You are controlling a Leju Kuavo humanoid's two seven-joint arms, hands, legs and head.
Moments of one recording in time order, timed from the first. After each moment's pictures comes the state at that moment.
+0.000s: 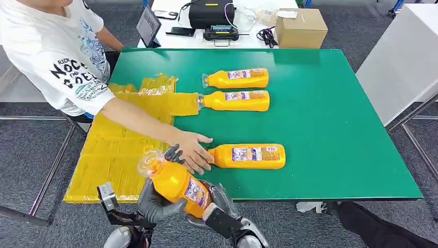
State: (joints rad) left arm 0.03 -0.21 -0.24 -1.35 0.17 -0.35 -0.47; right arm -0.02 0.20 0.49 -1.11 0.38 -0.02 -0.63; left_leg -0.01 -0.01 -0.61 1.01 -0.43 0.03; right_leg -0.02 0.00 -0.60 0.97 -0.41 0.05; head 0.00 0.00
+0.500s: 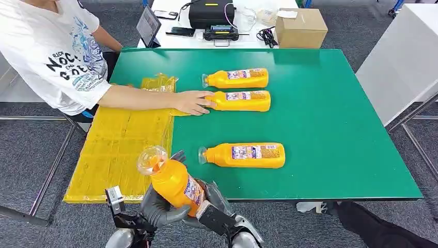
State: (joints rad) left arm 0.03 -0.19 -0.26 -1.31 0.10 -0.37 -0.49; right arm -0.05 0.22 0.51 -1.08 0.41 0.00 -0.61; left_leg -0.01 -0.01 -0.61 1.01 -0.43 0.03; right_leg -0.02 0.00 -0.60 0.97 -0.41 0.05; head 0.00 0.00
